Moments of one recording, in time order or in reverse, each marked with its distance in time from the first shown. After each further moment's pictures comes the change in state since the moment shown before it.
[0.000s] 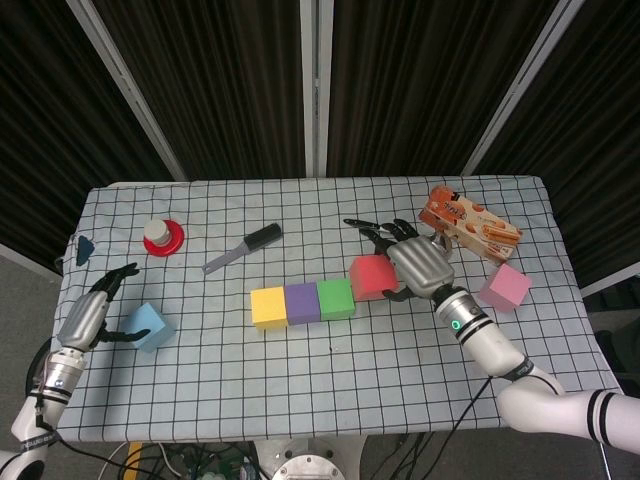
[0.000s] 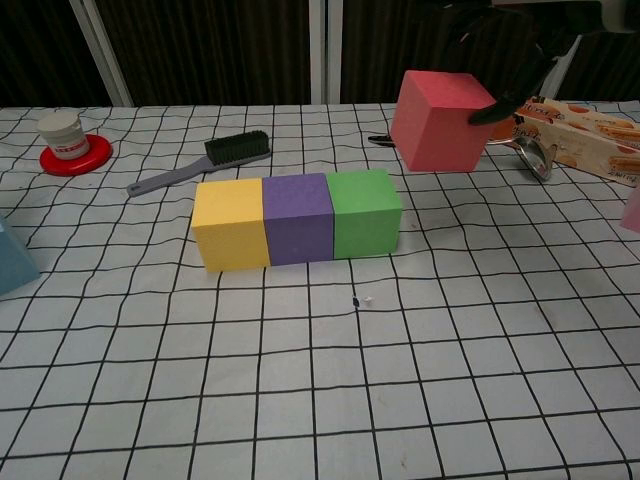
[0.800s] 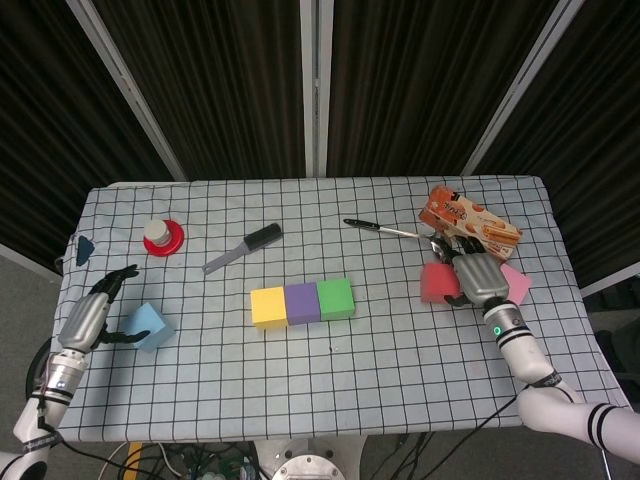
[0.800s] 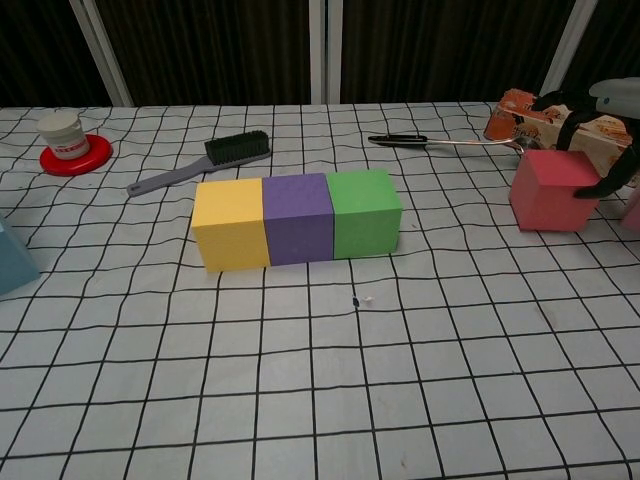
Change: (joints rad) left arm 0.005 -0.011 -0.002 0.000 -0.011 -0.001 0.043; right arm -0.165 -0.128 -0.126 0.330 -0.014 0.074 0.040
